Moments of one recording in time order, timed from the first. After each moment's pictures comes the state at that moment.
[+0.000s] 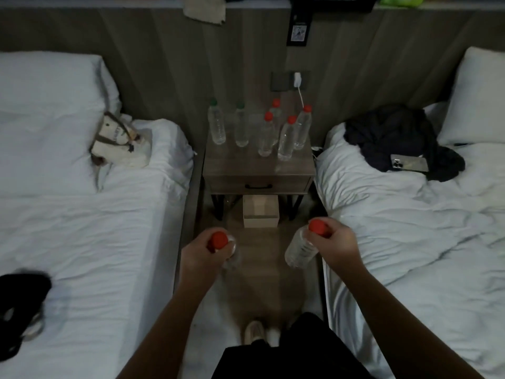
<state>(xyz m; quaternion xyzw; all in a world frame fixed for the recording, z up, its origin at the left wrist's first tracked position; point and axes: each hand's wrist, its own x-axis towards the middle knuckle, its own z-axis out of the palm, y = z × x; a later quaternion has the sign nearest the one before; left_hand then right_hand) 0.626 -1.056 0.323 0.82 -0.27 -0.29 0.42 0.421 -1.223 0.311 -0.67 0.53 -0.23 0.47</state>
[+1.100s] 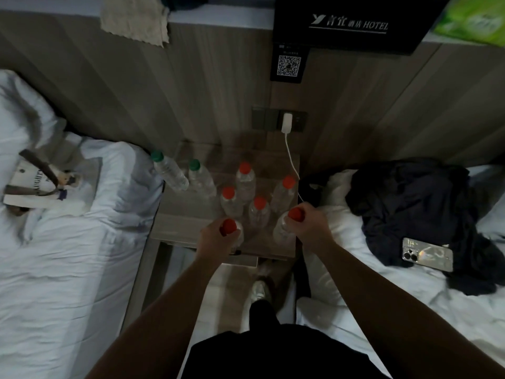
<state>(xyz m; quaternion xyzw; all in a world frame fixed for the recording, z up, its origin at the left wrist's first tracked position) 0.721 -1.501 0.245 0.86 -0.20 -0.34 0.33 0.565 -1.669 0.247 -0.74 0.51 -0.02 0.43</state>
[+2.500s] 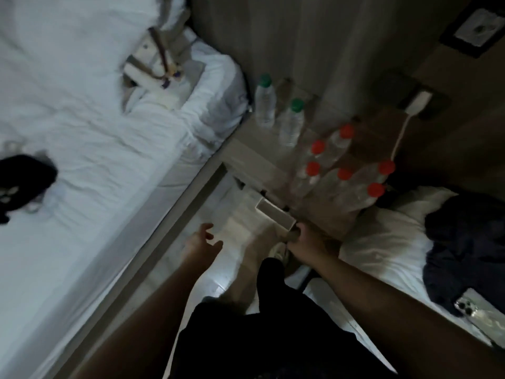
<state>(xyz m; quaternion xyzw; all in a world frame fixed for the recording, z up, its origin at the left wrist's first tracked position) 0.657 -1.289 0.219 0.90 0.08 -0.32 0.27 0.587 -1.541 0.192 -0.78 0.33 0.36 0.39</state>
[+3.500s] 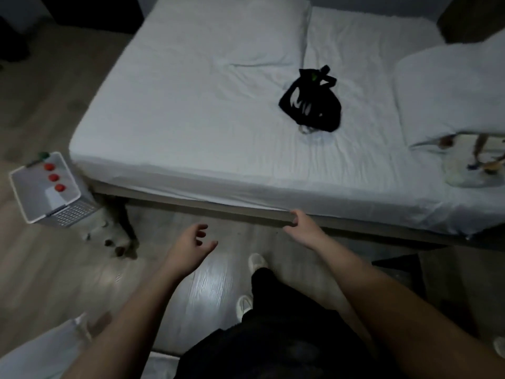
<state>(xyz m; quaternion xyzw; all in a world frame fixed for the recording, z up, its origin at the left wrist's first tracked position) 0.319 -0.813 0.263 0.77 0.45 -0.03 0.46 0.545 -0.981 0.245 -0.88 -0.19 0.38 0.22</state>
